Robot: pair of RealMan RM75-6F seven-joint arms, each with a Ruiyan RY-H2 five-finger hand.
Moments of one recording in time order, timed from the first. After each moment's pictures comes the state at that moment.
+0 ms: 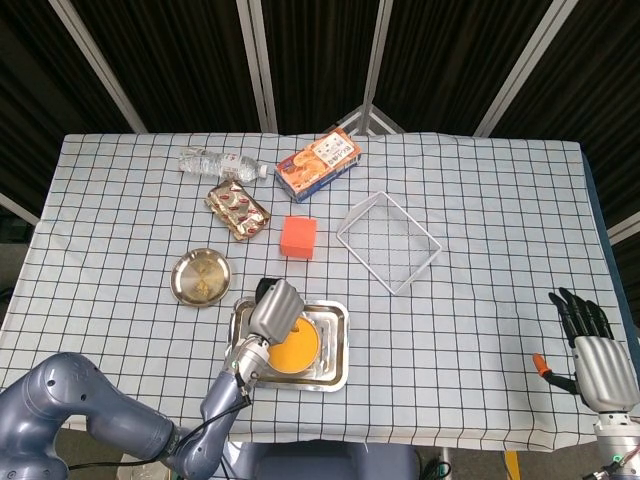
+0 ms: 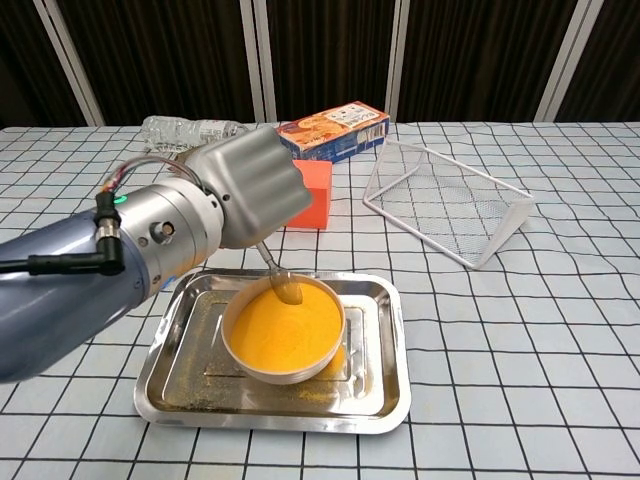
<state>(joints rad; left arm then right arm) -1.18 -1.80 0.00 -1.76 0.63 1.49 1.74 0.06 -1.08 0.05 -1.68 -1.50 1.45 0.10</state>
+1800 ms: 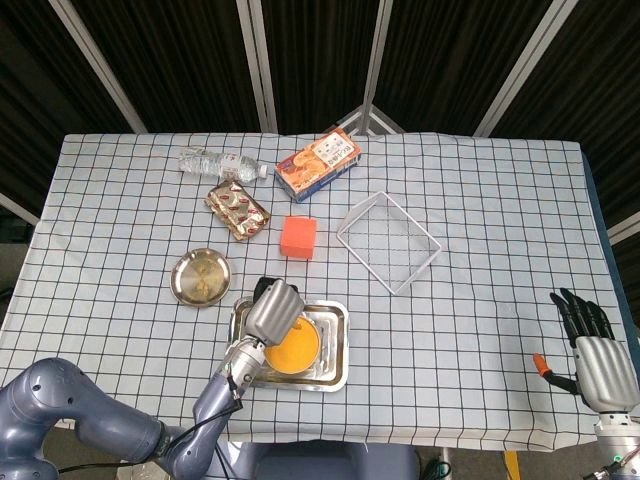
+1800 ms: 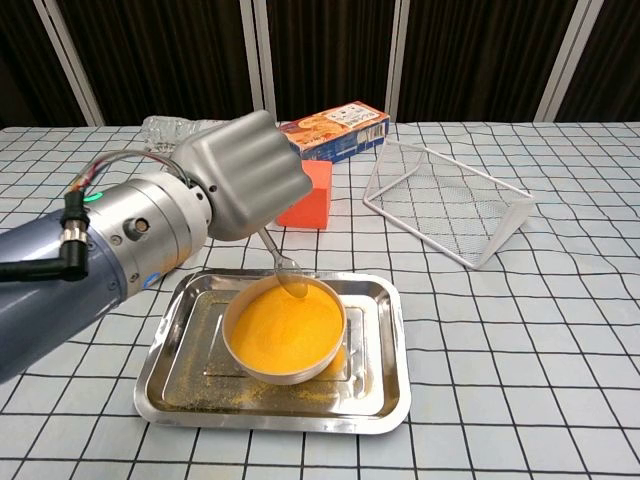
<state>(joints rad) -1.10 -1.79 0.01 -1.75 0.77 1.48 1.71 0.06 -1.07 0.05 -1.69 -1.49 1.45 0.10</state>
